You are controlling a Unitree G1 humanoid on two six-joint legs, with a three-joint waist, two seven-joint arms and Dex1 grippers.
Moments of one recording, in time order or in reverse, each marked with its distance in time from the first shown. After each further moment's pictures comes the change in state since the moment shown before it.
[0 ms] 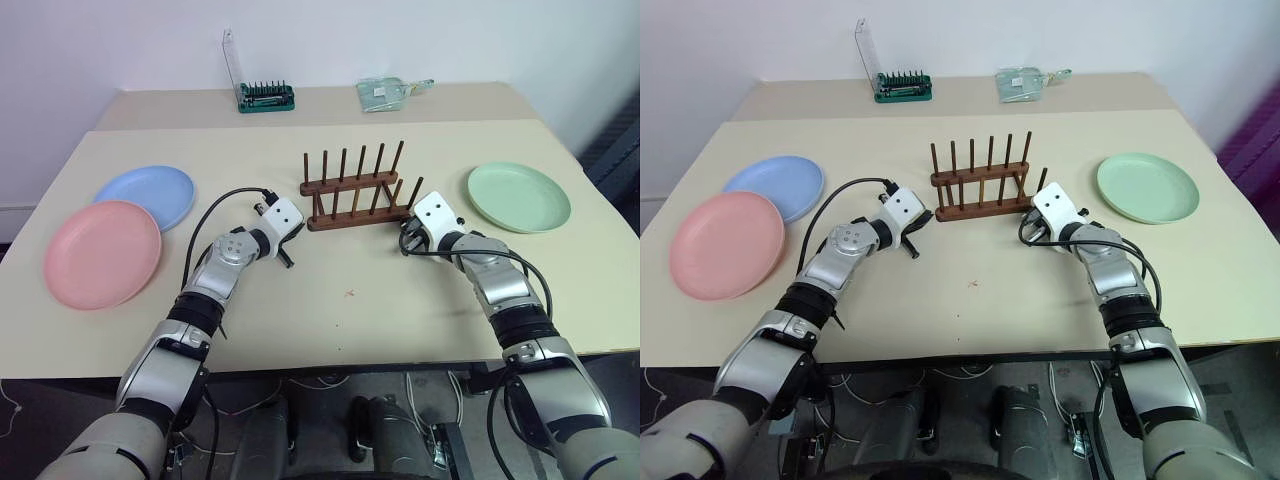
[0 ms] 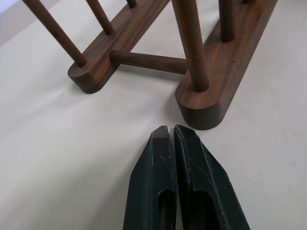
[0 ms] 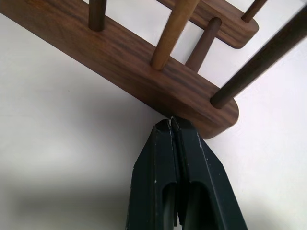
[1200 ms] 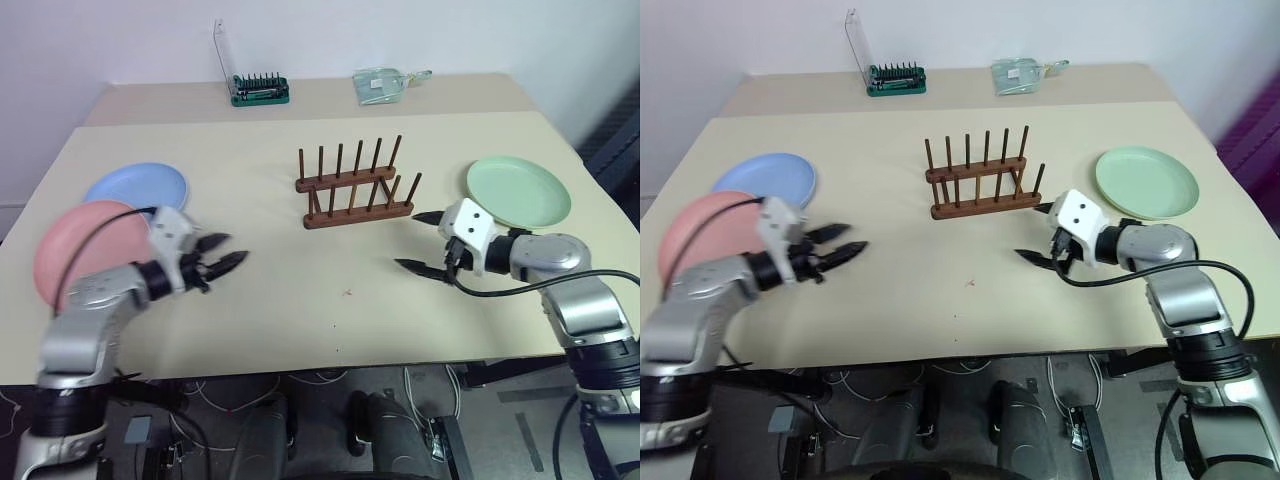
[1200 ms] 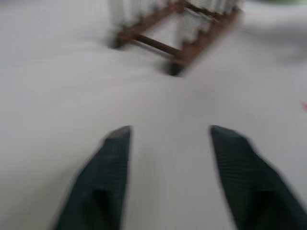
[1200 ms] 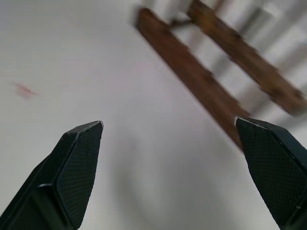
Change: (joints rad) left arm 0.598 0.314 0.597 -0.989 -0.487 0.631 -0.257; right arm 0.220 -0.236 -0.040 -0.635 0.231 0.122 0.479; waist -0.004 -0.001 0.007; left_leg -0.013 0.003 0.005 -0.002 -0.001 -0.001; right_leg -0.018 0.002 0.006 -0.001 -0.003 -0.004
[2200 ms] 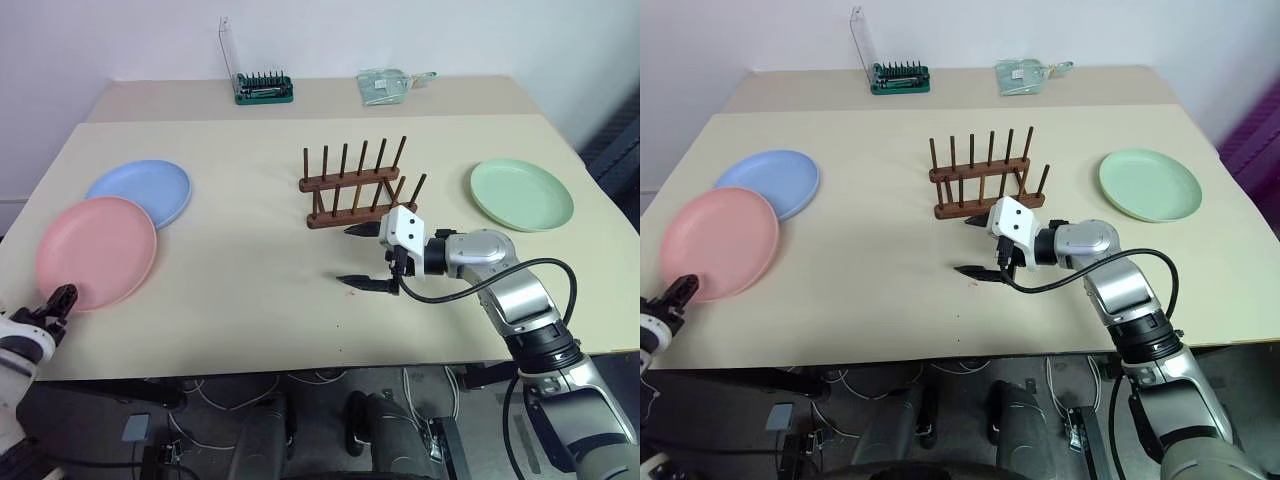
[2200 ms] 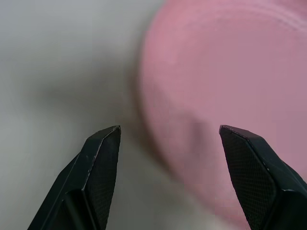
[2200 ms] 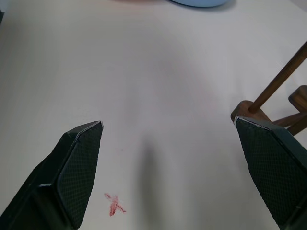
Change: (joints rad) left arm 0.054 -0.170 0.628 0.170 -0.231 0.375 0.615; right arm -0.118 0.151 0.152 0.071 0.012 -0.021 0.061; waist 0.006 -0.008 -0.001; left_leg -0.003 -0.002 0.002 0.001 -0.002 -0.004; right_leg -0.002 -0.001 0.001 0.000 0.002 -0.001
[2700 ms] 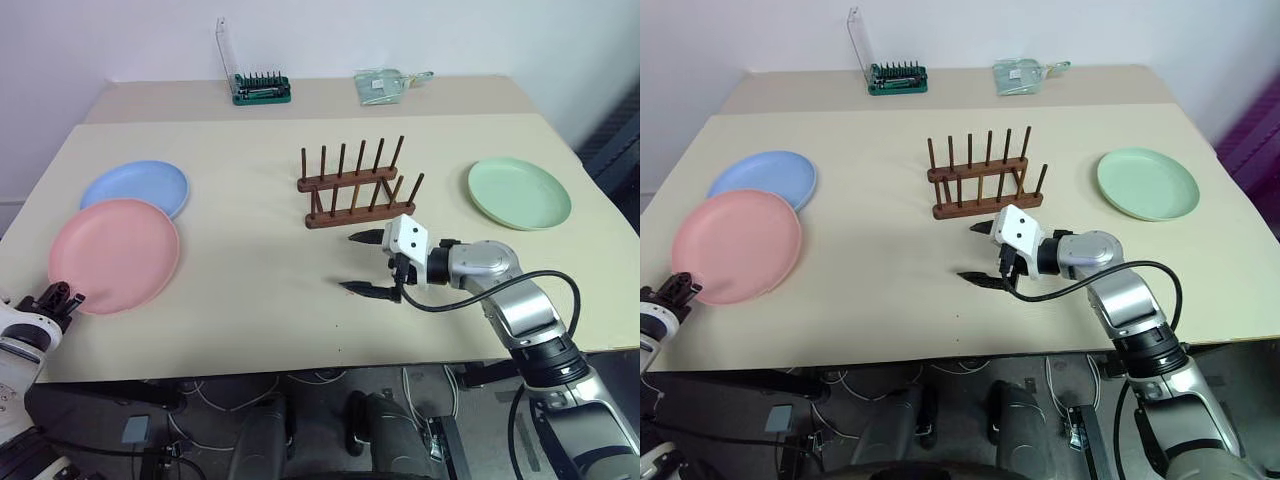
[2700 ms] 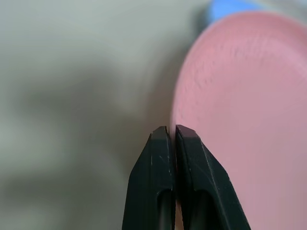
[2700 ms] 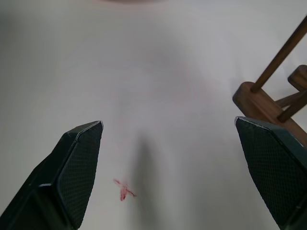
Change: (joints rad) left arm -0.011 0.001 -0.036 -0.033 -0.087 -0.089 0.004; right arm 0.053 -0.036 -0.031 -0.069 0.032 0.081 -0.028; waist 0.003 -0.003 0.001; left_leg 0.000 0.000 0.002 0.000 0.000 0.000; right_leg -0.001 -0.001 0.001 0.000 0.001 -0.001
